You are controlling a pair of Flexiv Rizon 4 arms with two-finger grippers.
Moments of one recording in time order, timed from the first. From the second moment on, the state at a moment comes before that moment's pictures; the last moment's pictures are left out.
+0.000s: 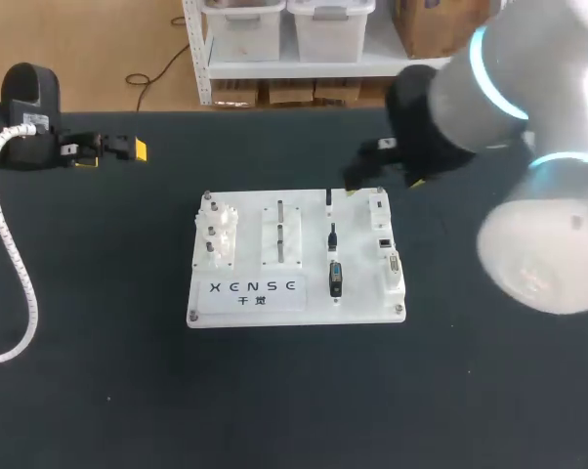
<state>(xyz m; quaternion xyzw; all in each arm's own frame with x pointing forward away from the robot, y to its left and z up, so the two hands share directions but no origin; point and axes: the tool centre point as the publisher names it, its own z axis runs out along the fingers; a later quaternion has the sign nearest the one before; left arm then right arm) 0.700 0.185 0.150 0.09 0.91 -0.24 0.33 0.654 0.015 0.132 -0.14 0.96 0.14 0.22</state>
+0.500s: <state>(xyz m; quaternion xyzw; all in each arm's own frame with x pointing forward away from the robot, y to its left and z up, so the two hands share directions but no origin) 0.700 0.185 0.150 0.09 0.91 -0.24 0.33 0.698 0.036 0.100 -0.04 0.98 0.01 0.19</state>
